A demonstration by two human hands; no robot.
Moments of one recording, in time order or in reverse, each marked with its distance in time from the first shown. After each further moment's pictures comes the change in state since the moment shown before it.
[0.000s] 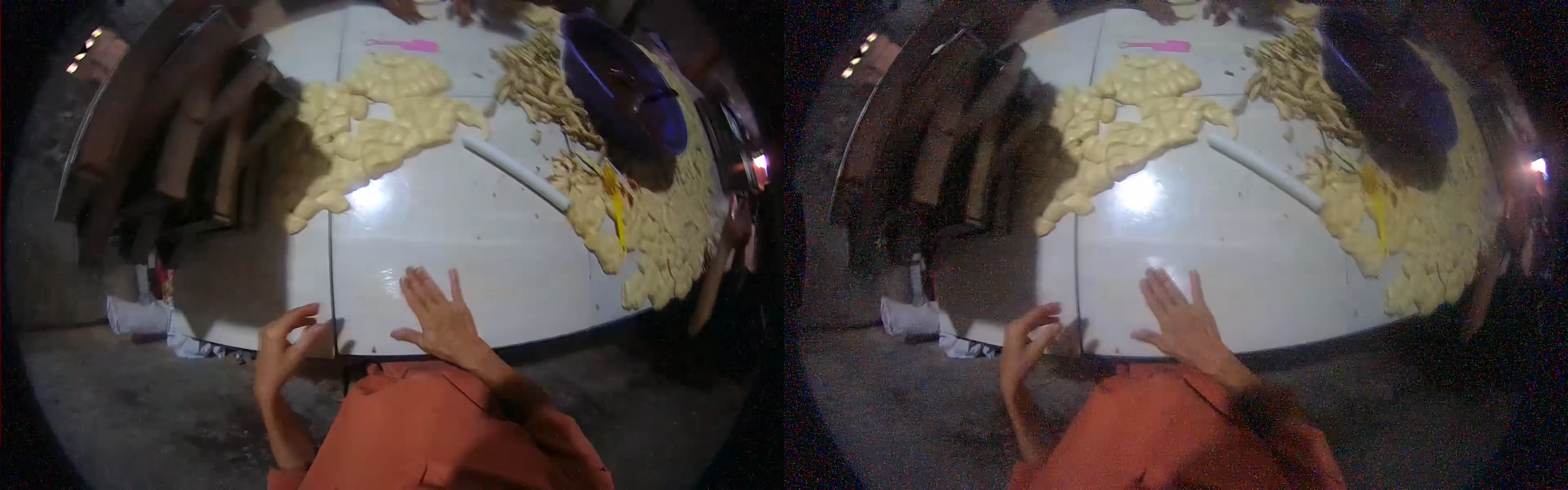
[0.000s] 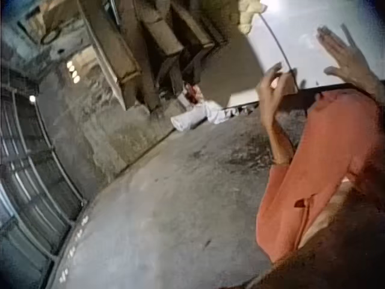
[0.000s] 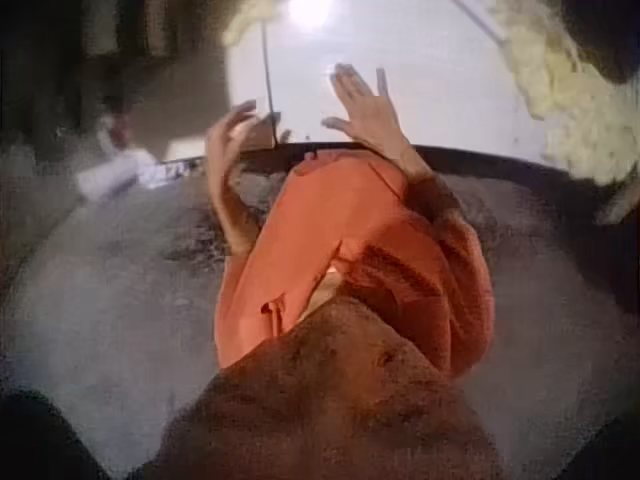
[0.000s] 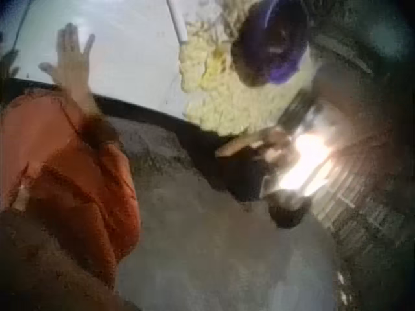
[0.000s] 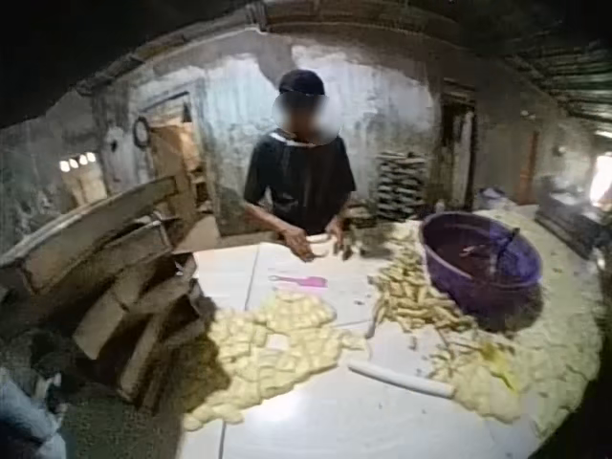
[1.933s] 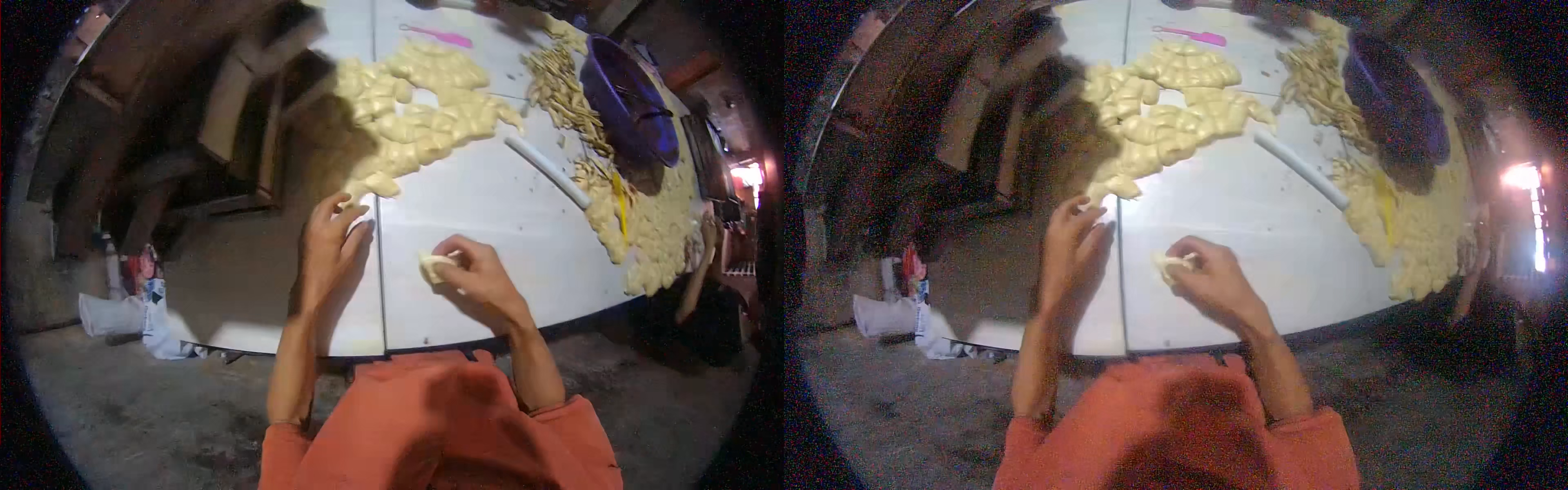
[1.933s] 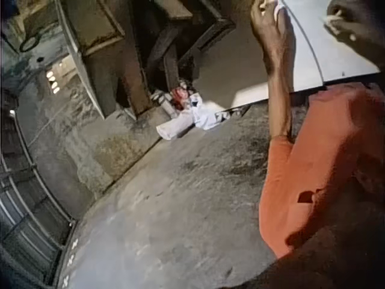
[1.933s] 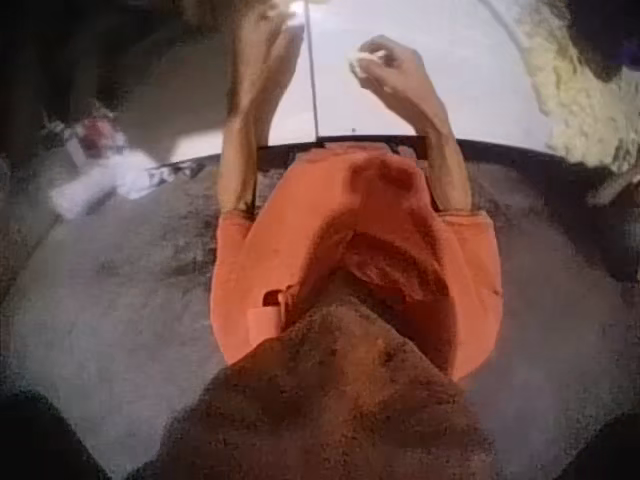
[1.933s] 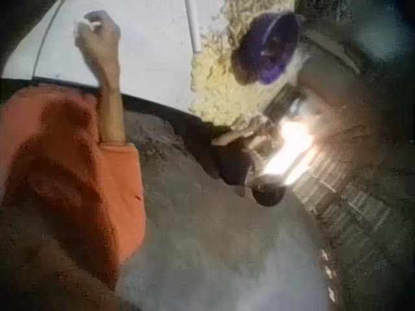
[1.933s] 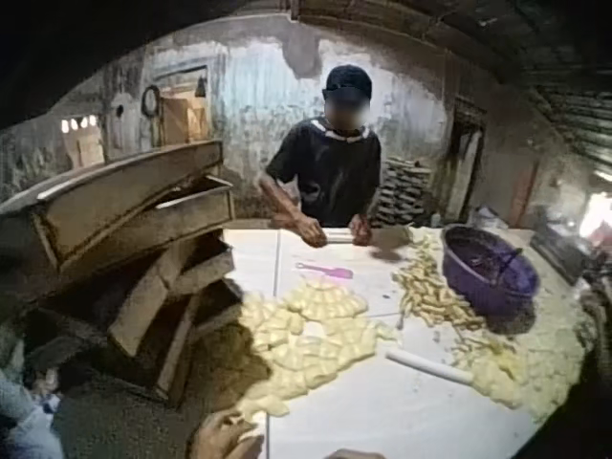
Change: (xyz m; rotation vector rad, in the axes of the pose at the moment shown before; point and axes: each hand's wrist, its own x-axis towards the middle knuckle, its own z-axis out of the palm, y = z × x) left_hand 0.144 -0.039 0.011 0.029 0.248 0.495; right_hand 0.087 -0.059 -0.068 1.096 -0.051 0.545
